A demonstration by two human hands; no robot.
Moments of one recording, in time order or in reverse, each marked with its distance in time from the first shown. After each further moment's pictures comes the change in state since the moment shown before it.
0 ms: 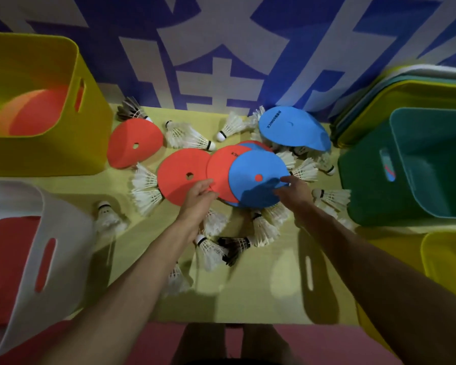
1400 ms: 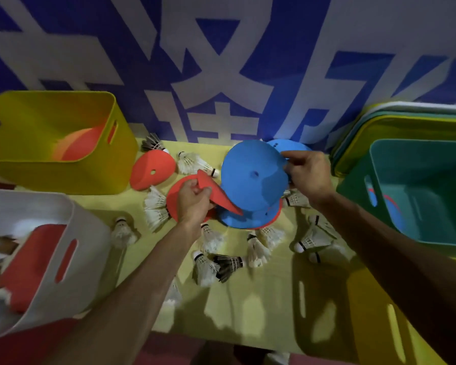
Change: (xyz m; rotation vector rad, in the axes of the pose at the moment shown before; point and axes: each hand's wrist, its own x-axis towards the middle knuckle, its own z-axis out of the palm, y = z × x) left_hand -0.035 0.065 0.032 -0.119 0.372 0.153; right_hand -0.014 -0.054 -0.091 0.323 0.072 -0.500
